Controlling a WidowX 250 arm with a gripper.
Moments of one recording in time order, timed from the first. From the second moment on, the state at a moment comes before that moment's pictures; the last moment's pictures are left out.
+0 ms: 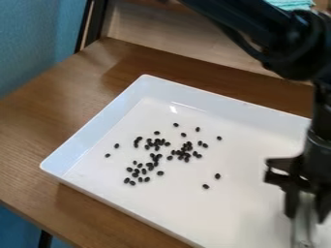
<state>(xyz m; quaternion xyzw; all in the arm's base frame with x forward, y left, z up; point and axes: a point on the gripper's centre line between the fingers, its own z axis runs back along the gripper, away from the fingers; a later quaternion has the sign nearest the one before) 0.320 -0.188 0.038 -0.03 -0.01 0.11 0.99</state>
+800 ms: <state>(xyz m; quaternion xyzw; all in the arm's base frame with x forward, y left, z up) 0.323 -0.076 0.030 -0.04 -0.03 0.10 0.99</state>
